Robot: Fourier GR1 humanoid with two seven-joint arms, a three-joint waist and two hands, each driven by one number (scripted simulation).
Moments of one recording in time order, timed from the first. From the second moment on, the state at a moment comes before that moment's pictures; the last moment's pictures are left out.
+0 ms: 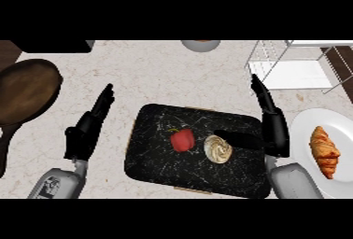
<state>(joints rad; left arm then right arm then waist) -0.18 0.27 -0.25 -1.46 0.08 0.19 0.03 -0.22 -0.17 0.22 -1.41 0.05 -0.41 -0.27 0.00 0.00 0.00</state>
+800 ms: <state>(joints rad) -0.19 0.26 -0.23 -1.41 0.06 0.17 0.00 -0.41 -0.37 0.54 -1.79 0.42 -0.08 0.62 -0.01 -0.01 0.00</state>
